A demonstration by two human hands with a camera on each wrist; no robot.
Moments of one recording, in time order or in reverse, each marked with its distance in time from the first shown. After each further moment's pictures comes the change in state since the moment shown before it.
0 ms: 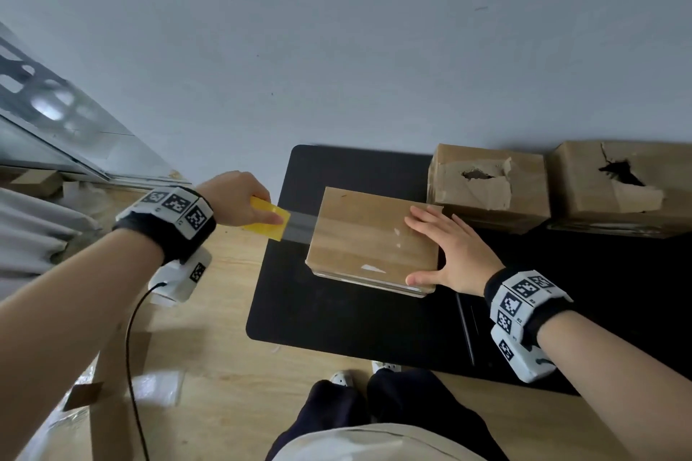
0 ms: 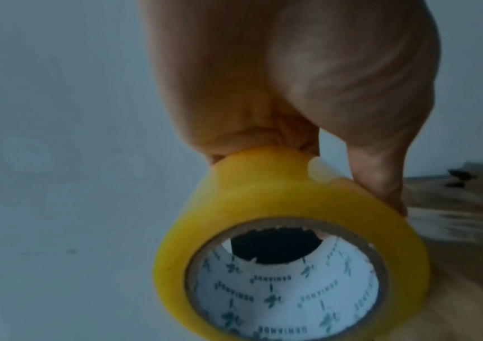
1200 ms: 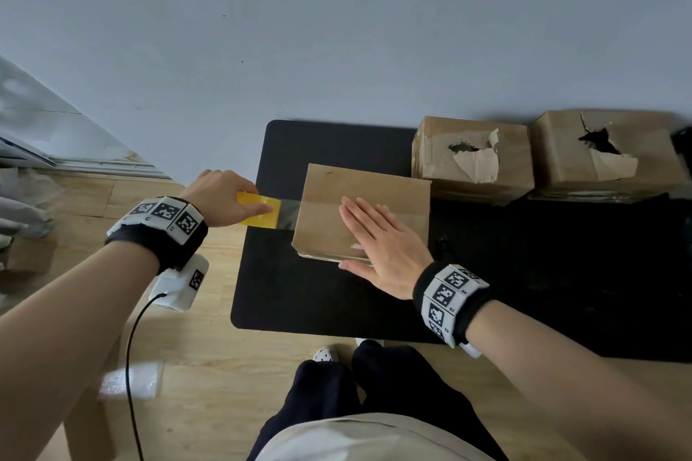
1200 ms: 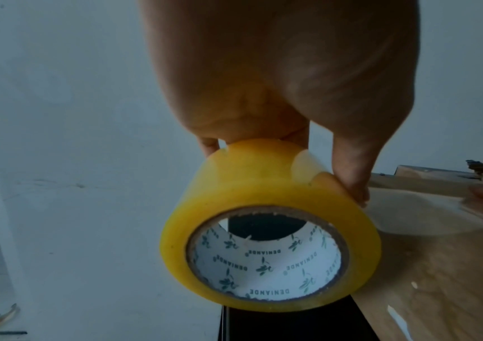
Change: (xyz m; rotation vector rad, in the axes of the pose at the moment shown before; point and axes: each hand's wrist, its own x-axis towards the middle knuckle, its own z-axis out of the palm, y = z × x) left_hand 0.016 -0.008 0.046 -0.064 0.079 -0.012; right_hand 0.020 -0.069 0.049 -0.385 -0.050 -0.114
